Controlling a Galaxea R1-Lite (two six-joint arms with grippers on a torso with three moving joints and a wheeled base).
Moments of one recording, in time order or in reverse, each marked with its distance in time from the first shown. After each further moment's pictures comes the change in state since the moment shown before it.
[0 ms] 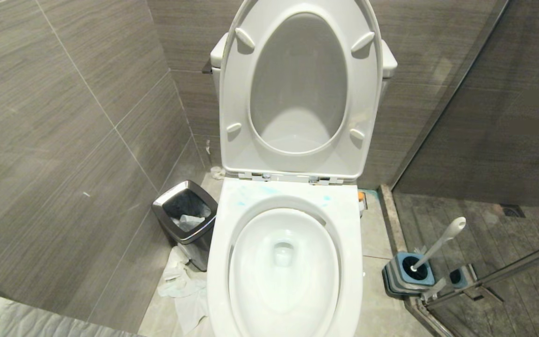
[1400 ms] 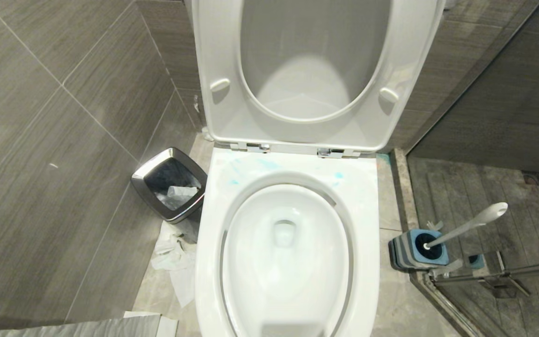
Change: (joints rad) left arm 0.000 0.000 0.000 0.000 0.000 0.002; right arm 0.000 0.000 0.000 0.000 0.000 -0.001
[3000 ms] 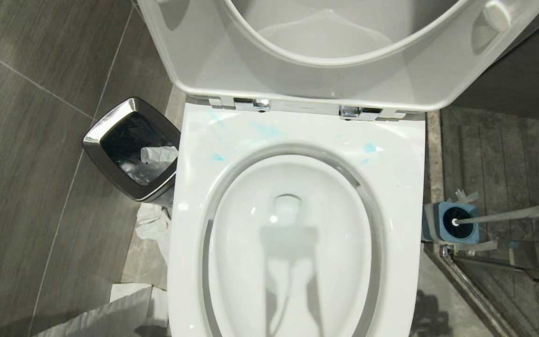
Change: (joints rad) left arm 0.000 0.000 0.000 0.000 0.000 -0.003; right arm 0.000 0.000 0.000 0.000 0.000 0.001
